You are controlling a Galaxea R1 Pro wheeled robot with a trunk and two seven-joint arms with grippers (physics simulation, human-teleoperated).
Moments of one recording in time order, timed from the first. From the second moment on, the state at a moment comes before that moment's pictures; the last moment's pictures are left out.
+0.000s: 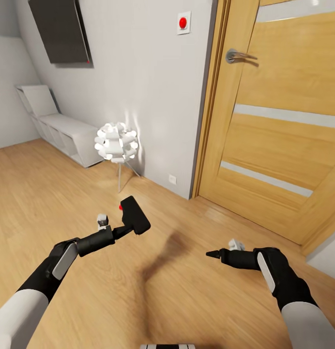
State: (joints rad) left arm -0.69 0.22 -0.07 -0.80 0.70 0.70 -1.05; right arm -0.61 -0.12 -0.18 -0.91 -0.06 0.93 0.71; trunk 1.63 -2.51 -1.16
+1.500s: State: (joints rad) left arm -0.69 0.21 -0.07 -0.79 0.70 0.70 -1.05; right arm -0.61 -0.12 -0.18 -0.91 -0.06 0.93 0.71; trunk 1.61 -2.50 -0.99
